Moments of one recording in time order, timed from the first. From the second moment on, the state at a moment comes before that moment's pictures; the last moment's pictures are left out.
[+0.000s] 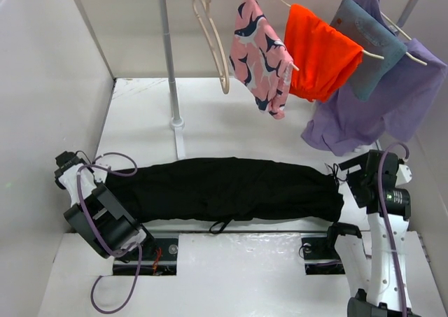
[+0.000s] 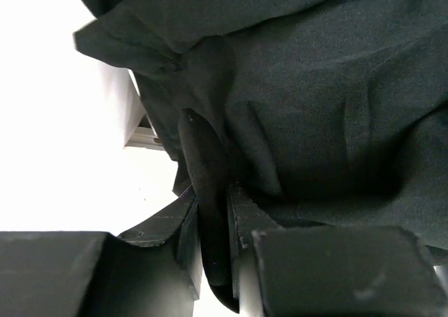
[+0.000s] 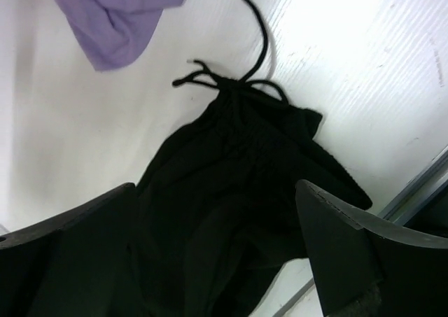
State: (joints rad) left arm 0.77 1.31 0.80 -0.90 -0.19 0.85; right arm -0.19 0.62 0.84 -1.08 0.21 0.97
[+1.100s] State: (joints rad) left arm 0.77 1.36 0.99 -0.95 -0.08 0.85; right arm -0.19 0.93 0.70 -1.07 -0.07 1.10
